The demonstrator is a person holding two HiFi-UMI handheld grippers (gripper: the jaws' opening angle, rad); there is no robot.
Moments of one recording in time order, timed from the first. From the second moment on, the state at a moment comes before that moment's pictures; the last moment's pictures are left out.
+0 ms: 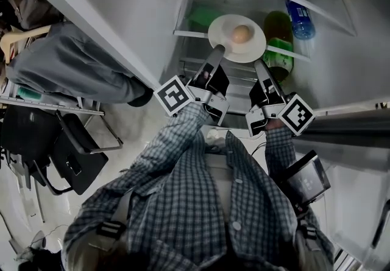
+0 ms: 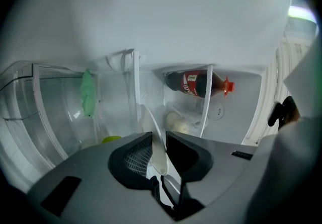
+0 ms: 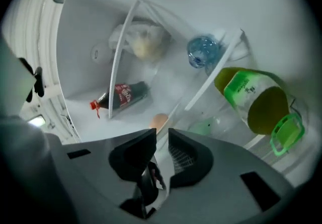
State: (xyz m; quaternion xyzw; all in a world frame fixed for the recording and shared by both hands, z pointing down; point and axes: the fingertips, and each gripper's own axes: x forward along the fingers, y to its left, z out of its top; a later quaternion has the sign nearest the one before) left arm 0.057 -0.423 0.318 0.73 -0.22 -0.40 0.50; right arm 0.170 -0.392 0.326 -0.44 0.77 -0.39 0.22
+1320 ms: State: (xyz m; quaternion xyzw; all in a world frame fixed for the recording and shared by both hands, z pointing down) left arm 0.058 -0.407 0.312 0.73 -0.22 -0.40 0.51; right arm 0.167 -0.408 0.315 -0.41 0.72 -0.47 0.30
